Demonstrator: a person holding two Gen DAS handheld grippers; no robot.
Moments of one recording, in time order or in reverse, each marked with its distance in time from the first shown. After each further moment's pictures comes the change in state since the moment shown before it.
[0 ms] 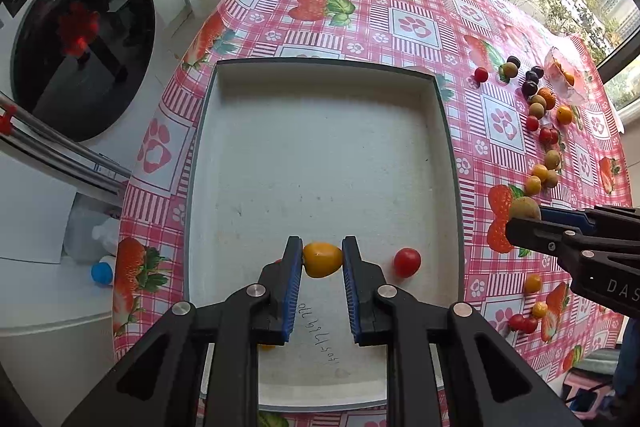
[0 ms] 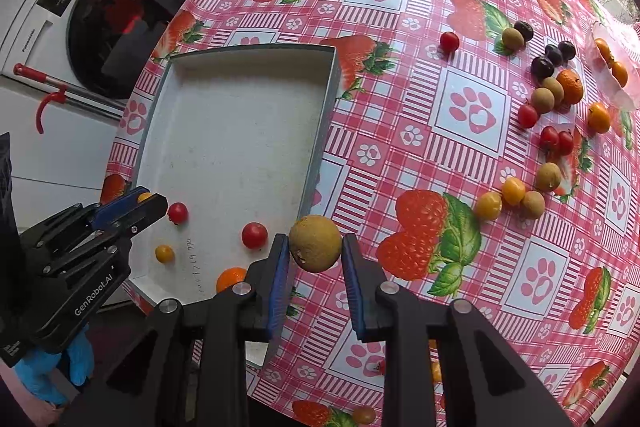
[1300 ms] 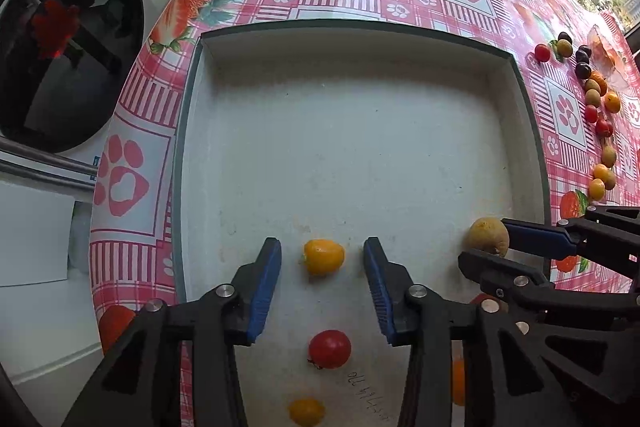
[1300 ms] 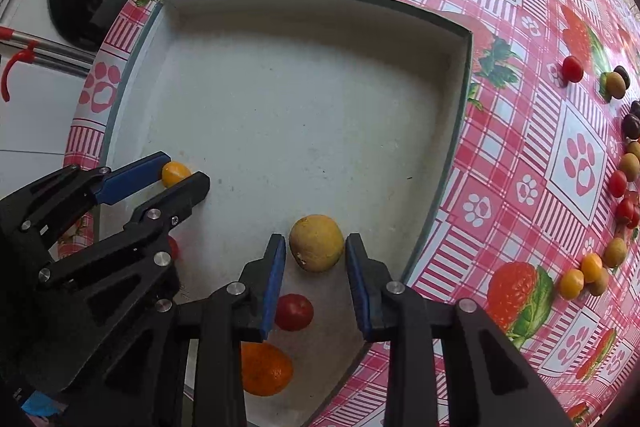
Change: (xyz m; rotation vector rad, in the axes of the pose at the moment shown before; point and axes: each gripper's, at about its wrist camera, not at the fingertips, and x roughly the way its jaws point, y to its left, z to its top) left arm 0.073 0.020 0.031 0.040 0.100 0.072; right arm 0.109 0.064 0.042 -0.099 0.145 -0.067
